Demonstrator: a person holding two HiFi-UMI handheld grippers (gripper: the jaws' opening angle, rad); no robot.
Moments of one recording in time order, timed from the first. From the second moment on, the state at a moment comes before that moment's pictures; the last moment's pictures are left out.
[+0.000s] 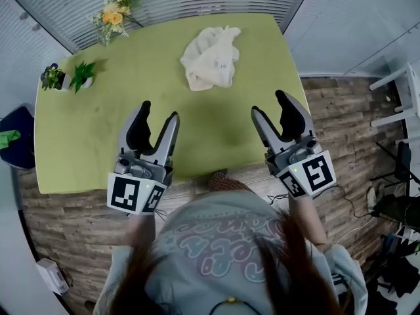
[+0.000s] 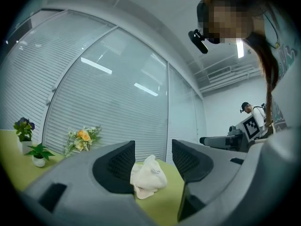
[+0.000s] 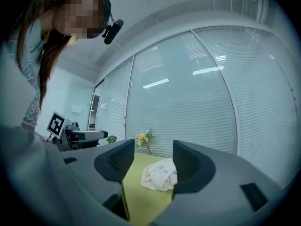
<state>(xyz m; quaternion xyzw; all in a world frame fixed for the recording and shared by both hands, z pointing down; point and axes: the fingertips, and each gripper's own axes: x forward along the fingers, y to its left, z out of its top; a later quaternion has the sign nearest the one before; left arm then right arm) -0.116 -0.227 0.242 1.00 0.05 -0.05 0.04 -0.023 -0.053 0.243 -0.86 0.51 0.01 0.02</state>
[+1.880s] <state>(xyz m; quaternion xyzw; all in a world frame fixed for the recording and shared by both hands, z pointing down) 0.075 -0.193 0.445 0.96 0.06 0.25 0.06 0.121 -0.148 0.186 -0.82 0.57 0.05 -0.03</state>
